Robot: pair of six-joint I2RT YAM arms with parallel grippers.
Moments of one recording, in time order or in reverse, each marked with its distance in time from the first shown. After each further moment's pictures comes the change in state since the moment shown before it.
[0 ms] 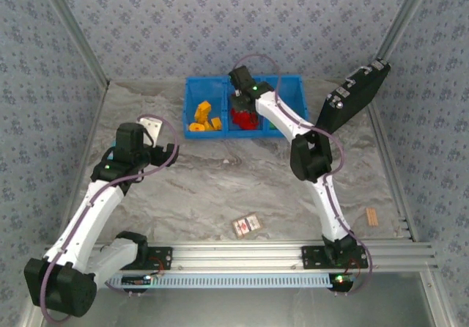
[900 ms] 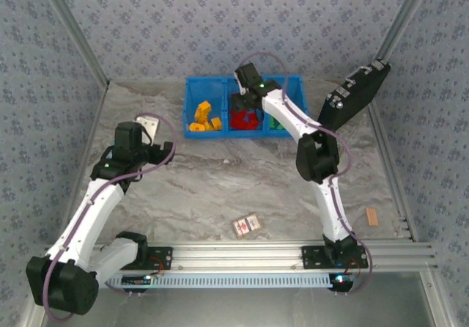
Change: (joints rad) left arm 0.024 -0.002 0.000 0.016 -0.079 0.000; right arm -0.022 -0.151 -0.165 0.025 -0.103 -0.011
